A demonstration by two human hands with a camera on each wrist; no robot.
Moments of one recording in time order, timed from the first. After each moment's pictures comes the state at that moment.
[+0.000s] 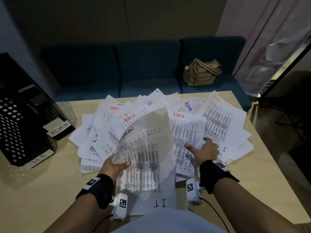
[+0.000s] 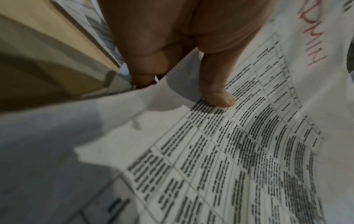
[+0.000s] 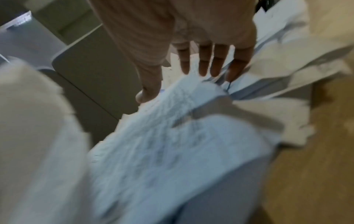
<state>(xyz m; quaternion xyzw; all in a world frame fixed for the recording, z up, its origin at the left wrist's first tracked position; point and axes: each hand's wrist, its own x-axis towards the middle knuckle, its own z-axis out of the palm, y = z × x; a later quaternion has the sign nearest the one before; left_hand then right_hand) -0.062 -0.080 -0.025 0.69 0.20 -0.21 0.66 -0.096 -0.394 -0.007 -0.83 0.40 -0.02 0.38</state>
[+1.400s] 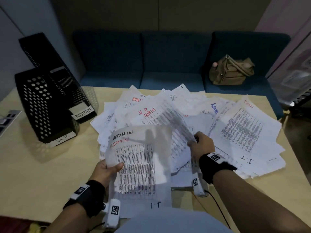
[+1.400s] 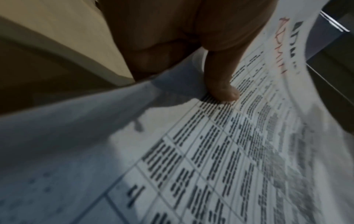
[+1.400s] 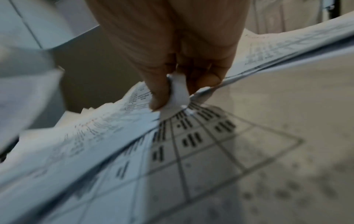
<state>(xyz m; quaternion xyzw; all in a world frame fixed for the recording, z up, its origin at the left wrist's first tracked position) -0.096 -0.014 -0.016 0.68 0.24 -0.14 0.68 -0.035 -0.351 -0.025 -0.92 0.21 0.04 0.33</state>
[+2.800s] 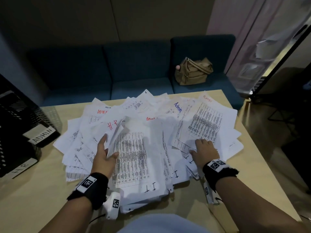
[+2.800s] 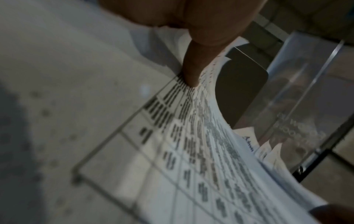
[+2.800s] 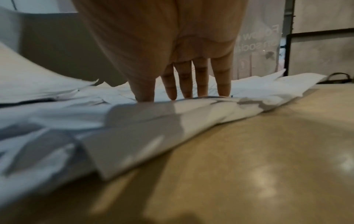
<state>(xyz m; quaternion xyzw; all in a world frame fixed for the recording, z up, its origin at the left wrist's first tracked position) -0.046 -0.121 0.011 0.83 0.10 -0.09 0.53 -0.093 -0.467 -0.042 -0.98 0.18 0.10 0.08</state>
